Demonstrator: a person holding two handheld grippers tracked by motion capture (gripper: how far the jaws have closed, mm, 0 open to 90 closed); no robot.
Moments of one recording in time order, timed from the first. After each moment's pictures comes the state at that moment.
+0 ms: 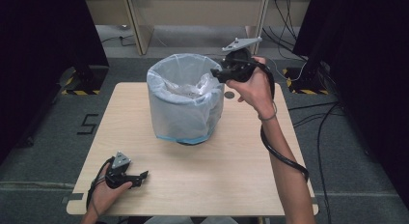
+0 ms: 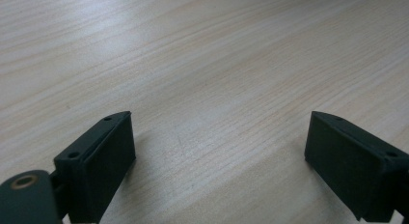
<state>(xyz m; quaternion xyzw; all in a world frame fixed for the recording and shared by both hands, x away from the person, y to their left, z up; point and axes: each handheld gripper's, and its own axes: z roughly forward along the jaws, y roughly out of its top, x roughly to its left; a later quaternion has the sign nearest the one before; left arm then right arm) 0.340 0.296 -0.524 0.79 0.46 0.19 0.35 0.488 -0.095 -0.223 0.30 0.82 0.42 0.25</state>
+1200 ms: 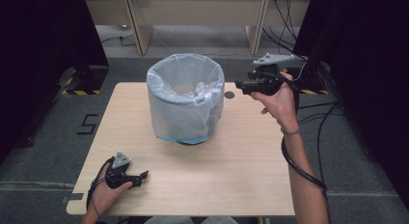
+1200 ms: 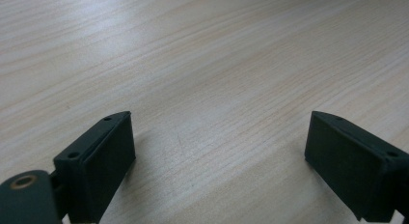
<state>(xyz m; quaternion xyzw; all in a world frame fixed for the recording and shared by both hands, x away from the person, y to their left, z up) 0.340 0.296 -0.524 0.79 0.46 0.19 0.35 0.481 -0.165 -0.262 0.36 0.79 0.44 0.24</state>
